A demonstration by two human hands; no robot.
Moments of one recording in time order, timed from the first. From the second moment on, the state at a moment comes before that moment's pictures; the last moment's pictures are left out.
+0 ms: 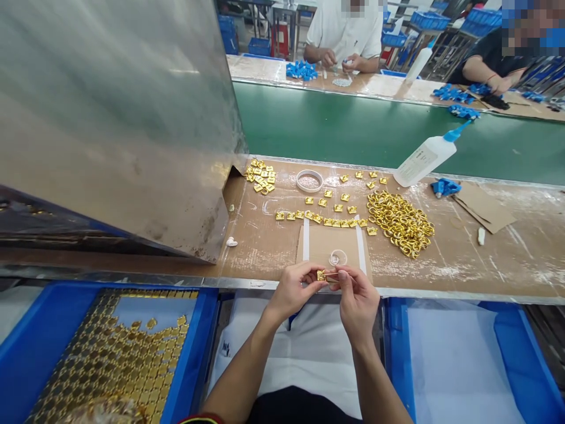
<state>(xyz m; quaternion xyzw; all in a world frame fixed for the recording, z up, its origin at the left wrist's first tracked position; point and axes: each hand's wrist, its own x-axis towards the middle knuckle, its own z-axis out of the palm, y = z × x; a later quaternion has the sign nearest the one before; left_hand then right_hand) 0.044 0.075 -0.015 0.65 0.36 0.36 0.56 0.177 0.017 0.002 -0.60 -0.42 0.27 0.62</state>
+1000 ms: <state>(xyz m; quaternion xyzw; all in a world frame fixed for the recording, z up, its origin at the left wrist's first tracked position) 0.043 0.076 -0.010 0.66 0.37 0.34 0.56 0.179 0.016 -0.003 -0.64 -0.48 0.20 0.57</state>
